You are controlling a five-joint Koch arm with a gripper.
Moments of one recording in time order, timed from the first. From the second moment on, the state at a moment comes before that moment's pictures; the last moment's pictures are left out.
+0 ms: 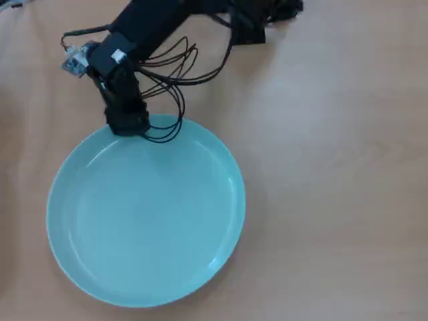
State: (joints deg) arm 136.4 60.6 68.2 77.2 -55.6
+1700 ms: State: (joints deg) arm 88.9 60.6 71.8 80.2 -11.9
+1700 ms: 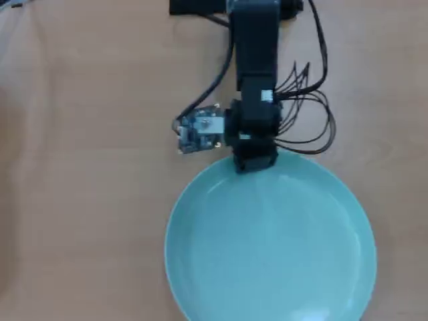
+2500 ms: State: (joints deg) arm 54.1 60.7 72.3 78.0 10.0
